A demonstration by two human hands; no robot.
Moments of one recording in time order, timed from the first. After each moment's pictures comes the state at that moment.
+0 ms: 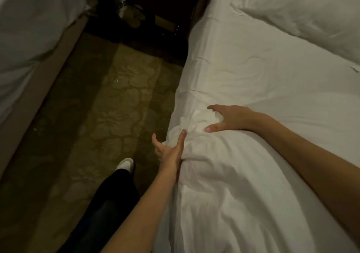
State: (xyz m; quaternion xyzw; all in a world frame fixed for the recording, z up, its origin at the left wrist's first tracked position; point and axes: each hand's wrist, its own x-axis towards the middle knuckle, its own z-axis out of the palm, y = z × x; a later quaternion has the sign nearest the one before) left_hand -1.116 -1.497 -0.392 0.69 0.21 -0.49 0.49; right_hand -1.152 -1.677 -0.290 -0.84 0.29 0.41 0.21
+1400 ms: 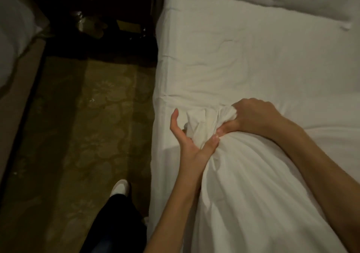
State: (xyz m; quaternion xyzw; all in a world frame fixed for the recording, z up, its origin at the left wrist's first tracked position) left_hand -1.164 -1.589 -0.354 0.58 -0.14 -0.45 0.67; right_hand -1.227 -1.740 -0.296 -0.84 0.44 0.27 0.19
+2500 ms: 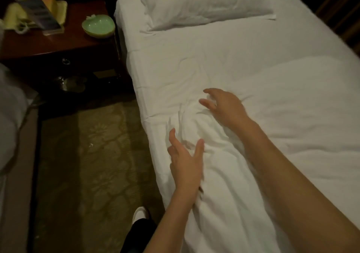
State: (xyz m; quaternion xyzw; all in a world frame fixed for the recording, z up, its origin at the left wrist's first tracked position) left_hand -1.194 -1.557 -0.310 0.76 -0.29 -0.43 0.39; right_hand -1.275 -1.713 -0.296 -0.81 0.55 -0.07 0.20
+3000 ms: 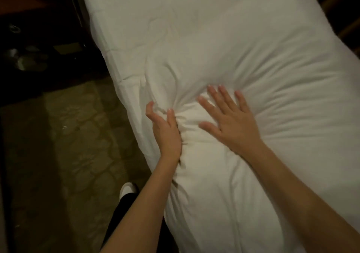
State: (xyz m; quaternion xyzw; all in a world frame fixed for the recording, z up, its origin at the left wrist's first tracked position) left_hand -1.221 -1.501 -0.370 0.73 -0.30 -0.34 0.52; right_hand -1.371 -1.532 -0.324 -0.87 0.49 0.04 -0.03
